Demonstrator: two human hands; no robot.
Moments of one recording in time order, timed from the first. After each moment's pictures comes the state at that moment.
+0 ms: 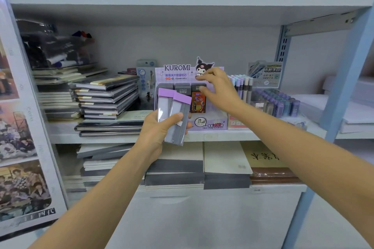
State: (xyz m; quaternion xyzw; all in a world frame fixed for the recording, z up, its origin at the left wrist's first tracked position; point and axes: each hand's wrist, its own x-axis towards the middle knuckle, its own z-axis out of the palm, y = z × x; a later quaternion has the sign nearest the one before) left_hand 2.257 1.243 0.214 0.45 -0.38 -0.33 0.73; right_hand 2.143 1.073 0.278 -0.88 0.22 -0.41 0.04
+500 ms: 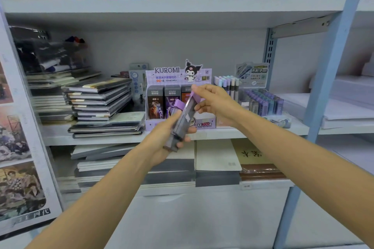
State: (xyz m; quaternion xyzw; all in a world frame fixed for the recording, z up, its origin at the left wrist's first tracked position) left_hand 2.229 1.235 0.214 0.51 -0.37 -0.46 0.62; right_hand 2.102 1.116 0.272 -0.73 0.17 -0.35 0.57
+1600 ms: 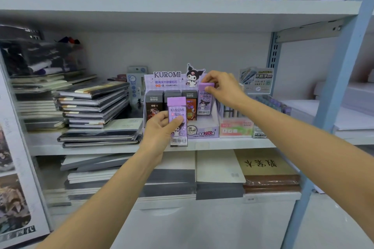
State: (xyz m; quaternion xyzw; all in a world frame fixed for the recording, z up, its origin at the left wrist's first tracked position) left_hand 2.250 1.207 0.214 0.52 -0.41 -0.26 0.70; right_hand 2.121 1.045 0.301 -0.88 0.27 -0.39 0.10
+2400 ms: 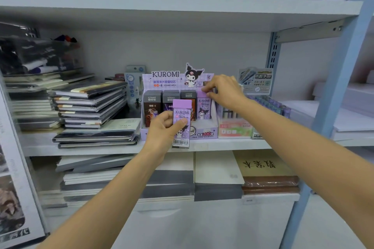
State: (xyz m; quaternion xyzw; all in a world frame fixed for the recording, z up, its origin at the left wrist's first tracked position) left_hand 2.241 1.200 0.214 0.53 -0.44 -0.24 0.69; right_hand 2.124 1.033 0.299 -0.89 0.30 -0.33 -0.04
